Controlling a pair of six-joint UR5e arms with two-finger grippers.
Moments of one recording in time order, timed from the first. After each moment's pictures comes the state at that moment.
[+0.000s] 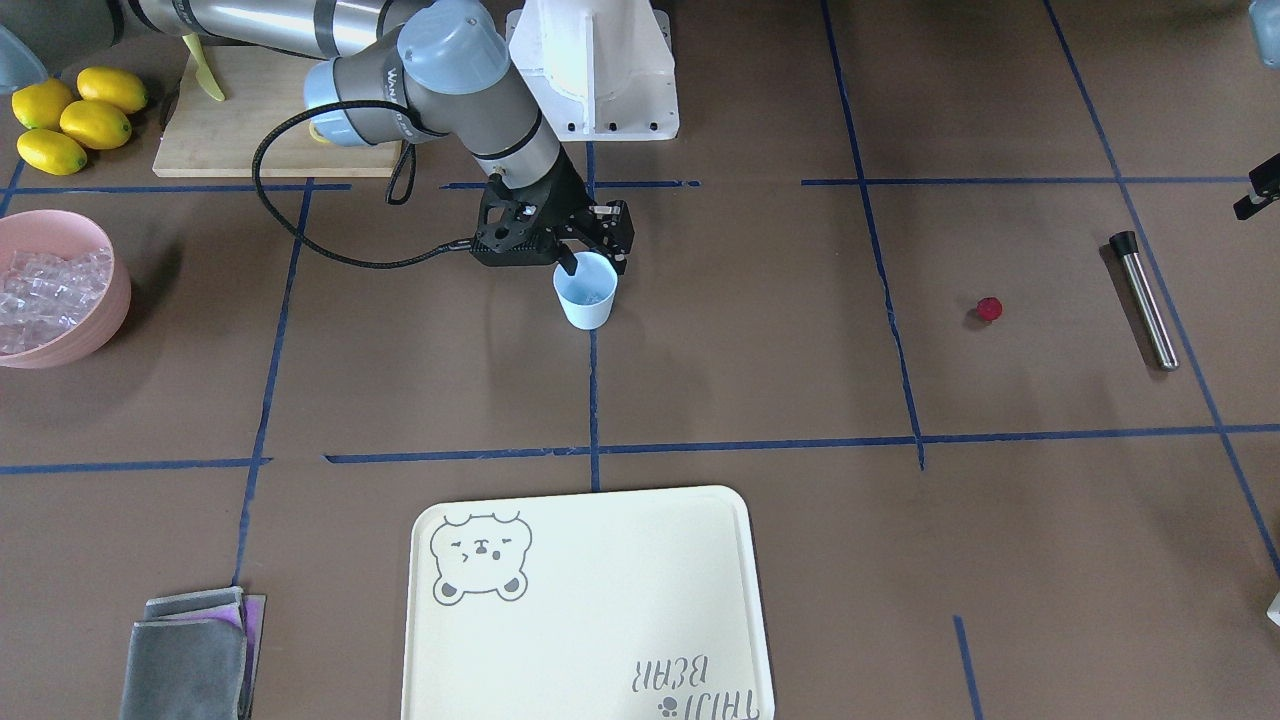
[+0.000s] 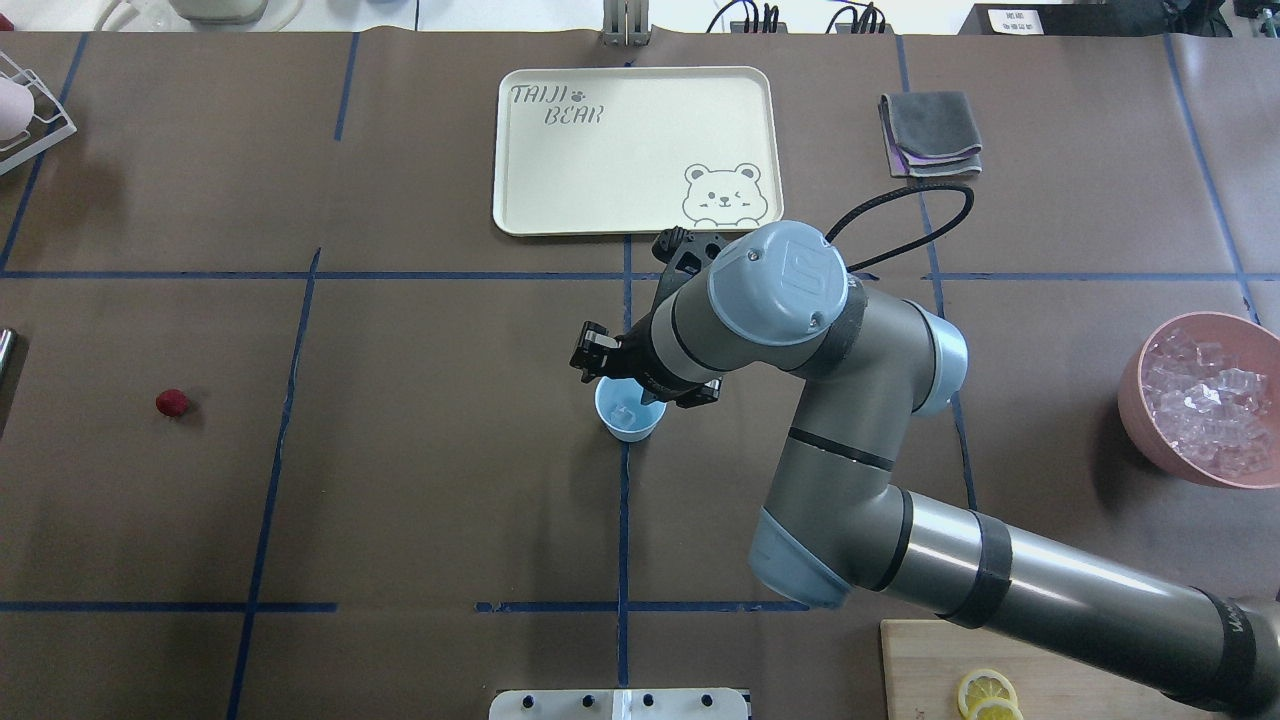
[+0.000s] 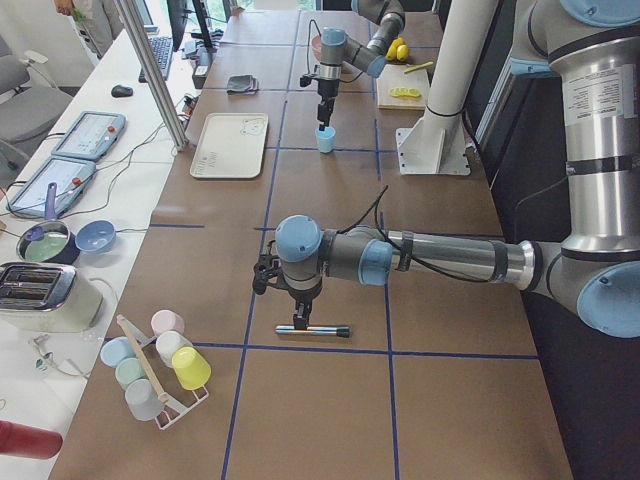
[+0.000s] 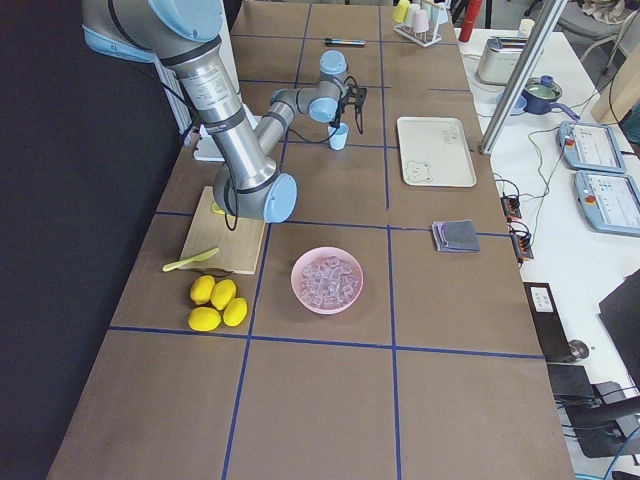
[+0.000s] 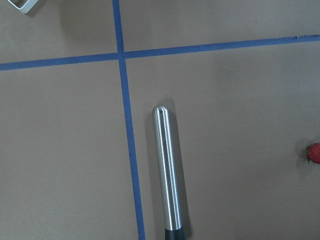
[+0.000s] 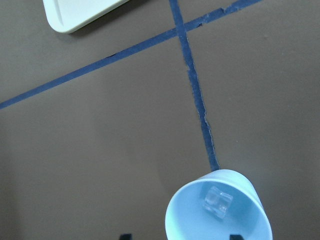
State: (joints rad) left arm -1.46 -1.40 -1.81 -1.63 -2.42 -0.06; right arm 0.50 -0.92 1.69 -1.21 1.92 1.61
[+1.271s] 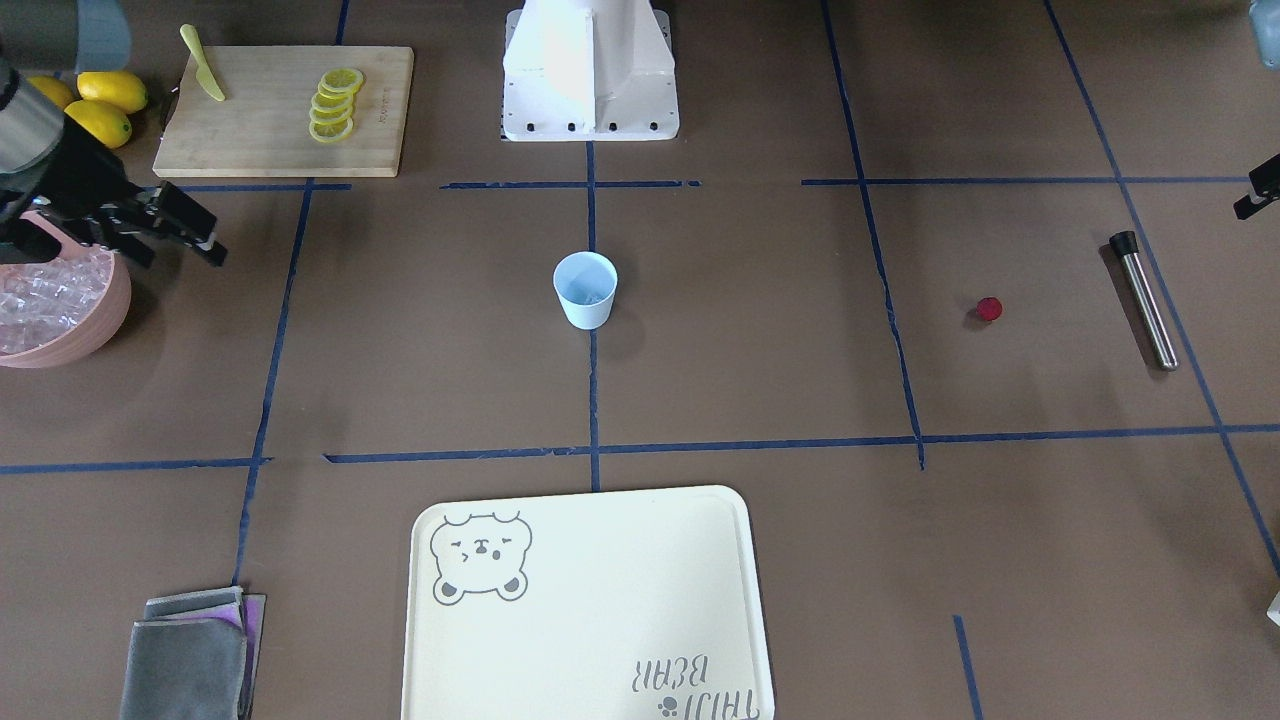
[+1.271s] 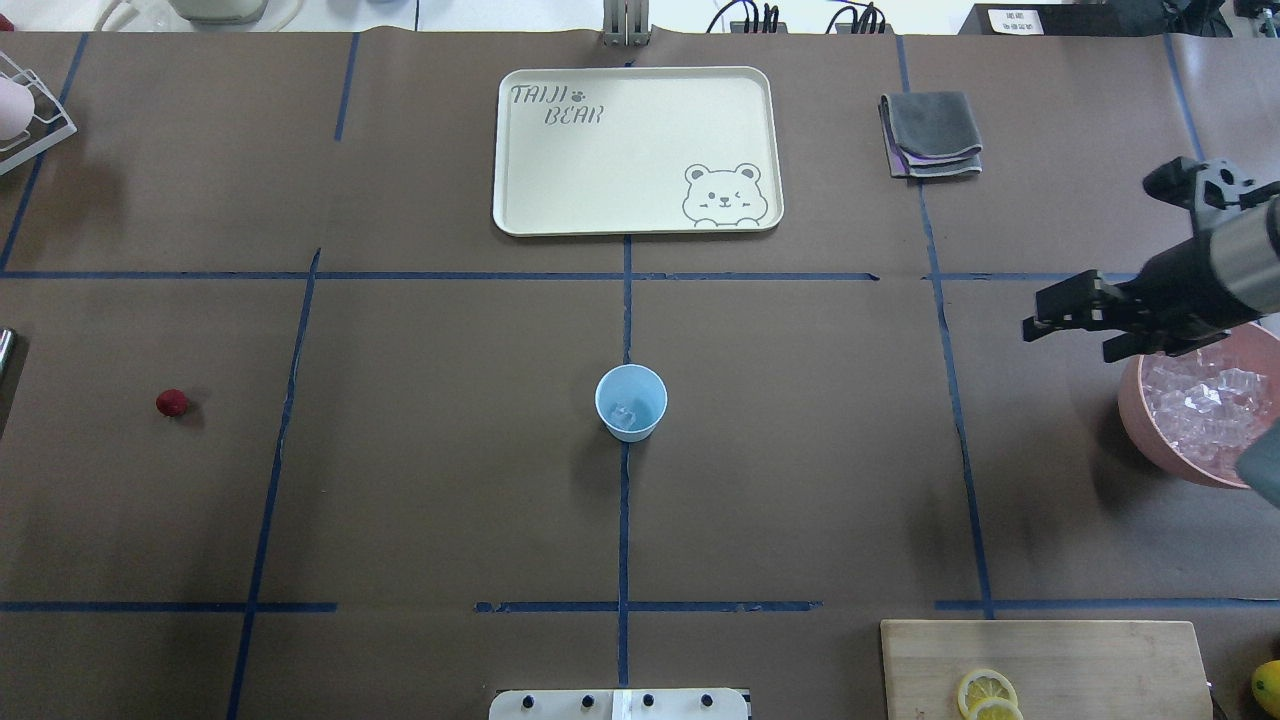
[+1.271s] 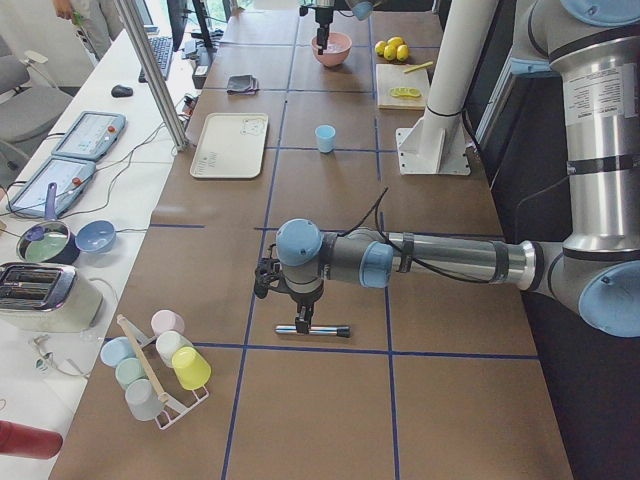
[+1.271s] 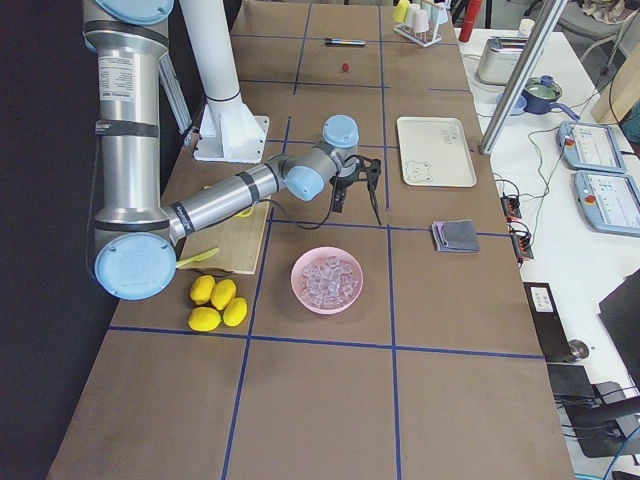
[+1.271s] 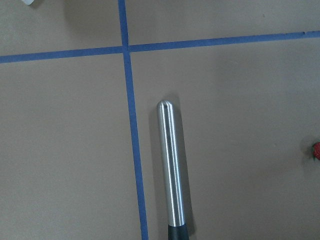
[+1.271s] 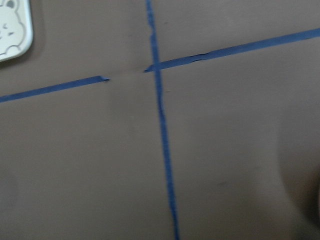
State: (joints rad) left arm -1.46 -1.40 -1.80 -1.63 -2.42 -0.06; right arm 1.01 -1.64 2.00 -1.20 2.30 1.03
